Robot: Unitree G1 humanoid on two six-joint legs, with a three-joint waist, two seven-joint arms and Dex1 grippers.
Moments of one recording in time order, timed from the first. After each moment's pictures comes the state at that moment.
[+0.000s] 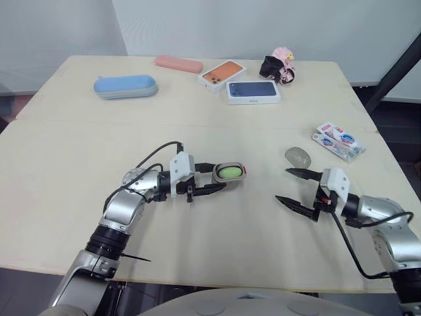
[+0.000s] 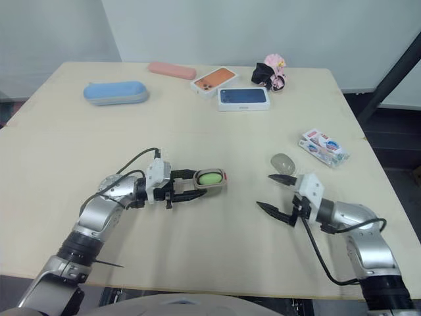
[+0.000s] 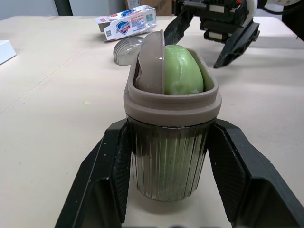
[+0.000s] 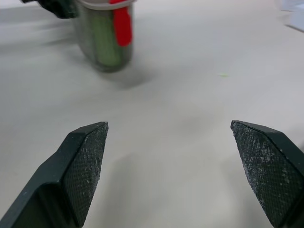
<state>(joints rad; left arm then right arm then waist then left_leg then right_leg) -0.30 0.37 -0.22 0.06 -0.27 -0.02 -1.12 0.08 -0.58 -0.11 -0.04 0.37 -0.05 1.04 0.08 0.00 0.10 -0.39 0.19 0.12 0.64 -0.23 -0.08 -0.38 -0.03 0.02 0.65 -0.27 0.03</state>
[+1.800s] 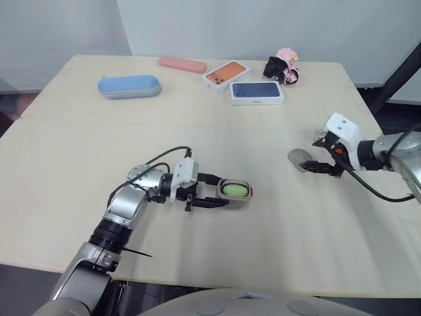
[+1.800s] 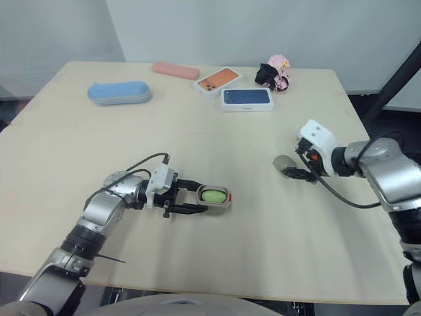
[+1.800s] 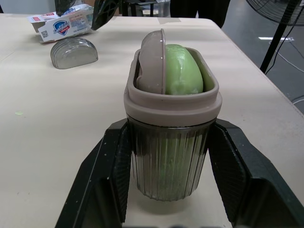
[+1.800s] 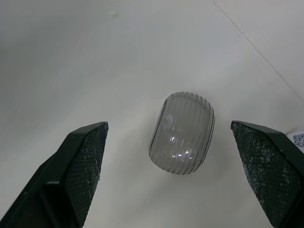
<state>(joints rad) -0.35 0.38 -0.27 0.12 -0.32 -0.01 -1.35 -0.49 -0.97 0.16 -0.16 0.33 0.95 0.92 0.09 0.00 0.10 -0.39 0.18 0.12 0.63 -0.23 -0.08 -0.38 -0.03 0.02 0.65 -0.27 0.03</state>
